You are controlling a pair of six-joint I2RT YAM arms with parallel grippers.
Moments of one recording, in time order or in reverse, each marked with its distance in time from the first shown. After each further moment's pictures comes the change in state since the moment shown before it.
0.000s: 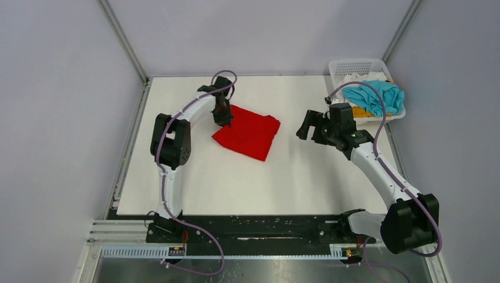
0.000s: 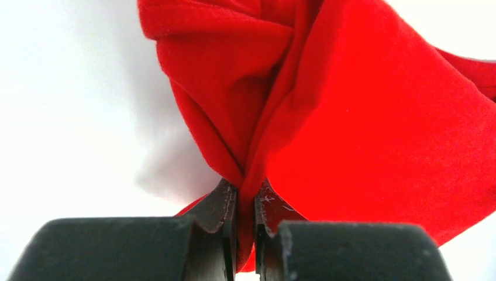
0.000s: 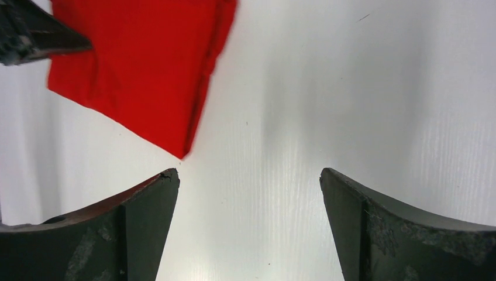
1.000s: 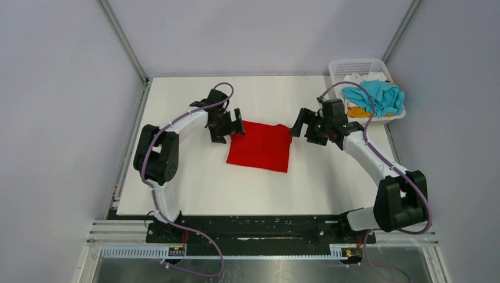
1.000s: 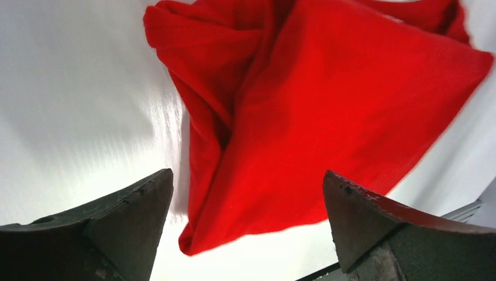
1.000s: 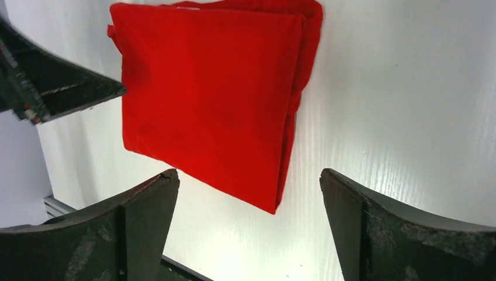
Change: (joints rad) left arm 0.004 -0.301 -0.375 0.200 0.246 -0.037; right arm 0.002 0.190 0.083 0.018 -0.119 0.088
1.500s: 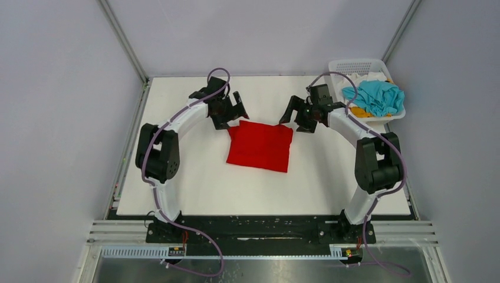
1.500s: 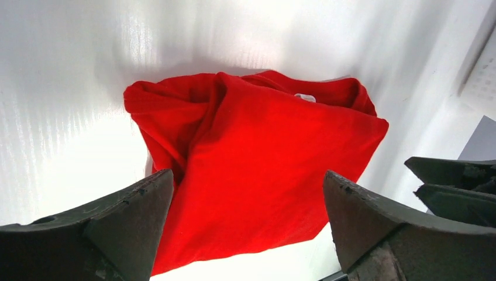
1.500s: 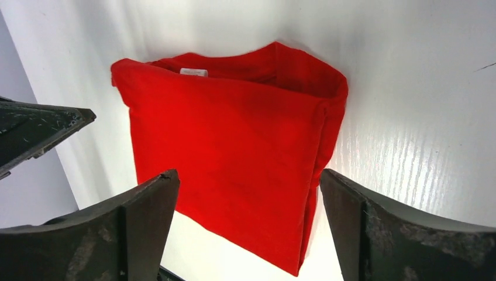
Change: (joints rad) left arm -0.001 0.076 0.169 0.014 -0.040 -0.142; right arm 0.000 0.361 0.261 0.001 -0.053 0.050
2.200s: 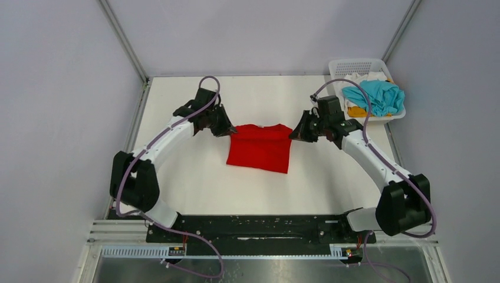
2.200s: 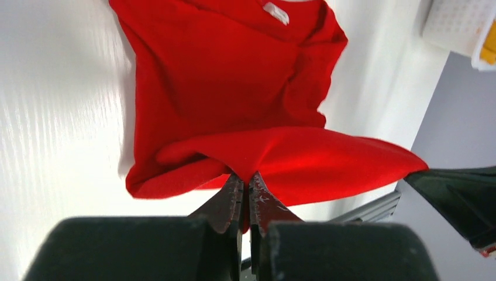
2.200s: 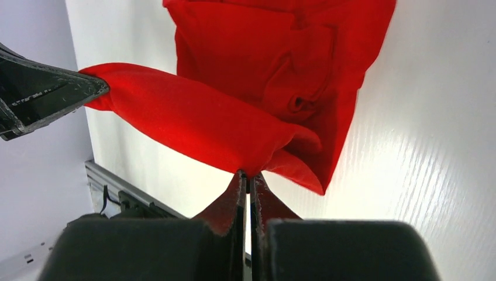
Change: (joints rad) left arm -0.034 -0.416 -0.333 0.026 0.047 -0.034; right arm 0.072 -0.442 -0.233 -0.080 -0.029 0.008
